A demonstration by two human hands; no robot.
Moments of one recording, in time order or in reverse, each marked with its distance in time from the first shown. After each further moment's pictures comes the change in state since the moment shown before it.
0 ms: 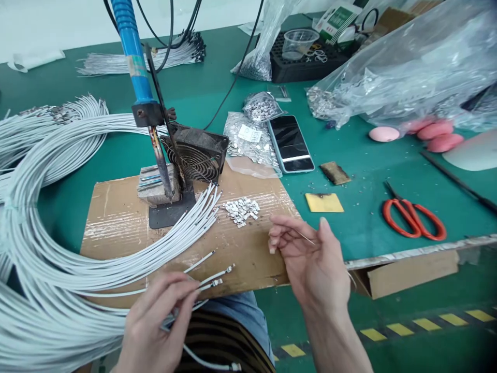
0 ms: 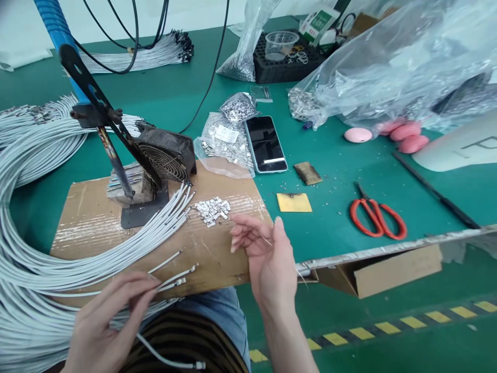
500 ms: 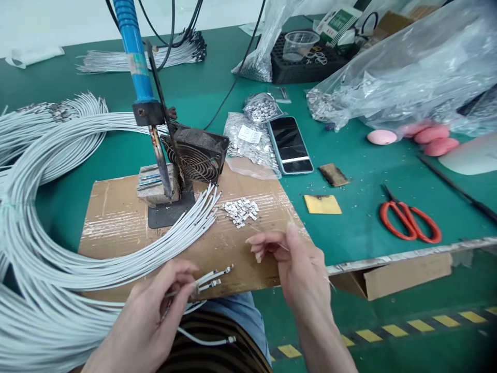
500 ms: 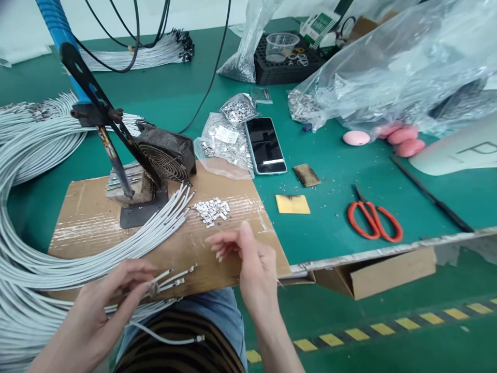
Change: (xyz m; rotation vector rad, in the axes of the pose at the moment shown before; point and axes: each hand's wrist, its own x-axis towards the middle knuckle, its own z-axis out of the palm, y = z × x) left_hand 0.028 0.009 -0.024 -0.097 -0.363 -0.188; right_hand -0.015 0.011 0.004 -0.270 -0.130 -0.070
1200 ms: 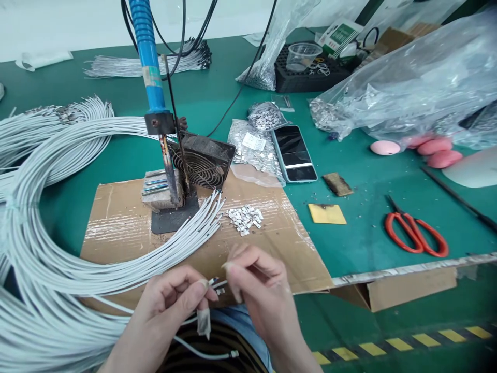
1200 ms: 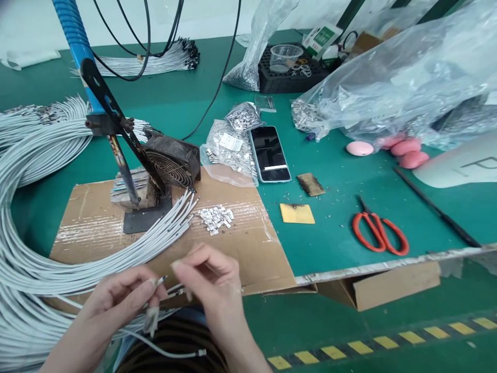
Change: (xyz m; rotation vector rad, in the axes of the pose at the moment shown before) left_hand 0.019 0.016 0.003 -0.752 -0.062 -0.406; right_hand -0.018 -0.007 0.049 0.248 -0.205 0.051
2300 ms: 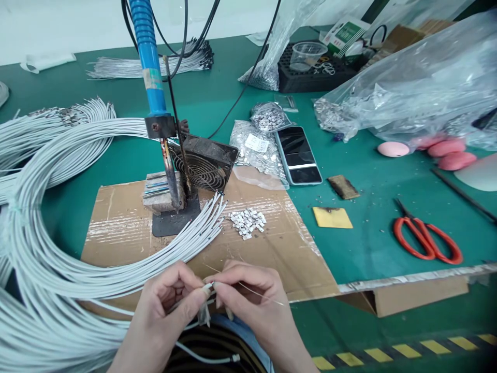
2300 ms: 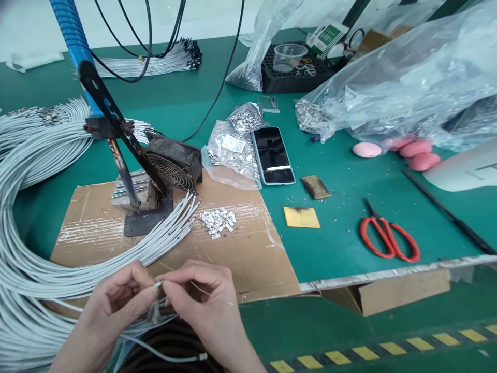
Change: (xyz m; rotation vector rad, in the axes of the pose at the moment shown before) left_hand 0.000 0.000 0.014 -0.165 0.218 -0.004; right_hand -0.007 0.008 0.001 -0.066 -0.106 0.104
